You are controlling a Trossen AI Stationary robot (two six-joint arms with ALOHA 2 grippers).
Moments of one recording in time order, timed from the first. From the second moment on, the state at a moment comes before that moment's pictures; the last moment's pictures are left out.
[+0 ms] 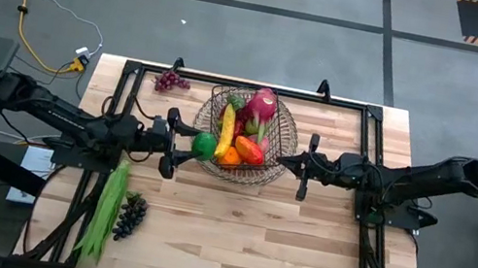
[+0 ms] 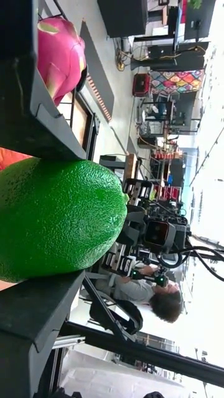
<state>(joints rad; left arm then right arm) 0.01 0.97 0.32 0.76 -0.25 -0.08 0.07 1.01 0.41 0.53 0.19 -0.11</state>
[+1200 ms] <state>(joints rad) 0.13 1.44 0.58 0.64 -0.48 -0.23 0.07 1.01 0.41 0.51 0.19 -0.09</state>
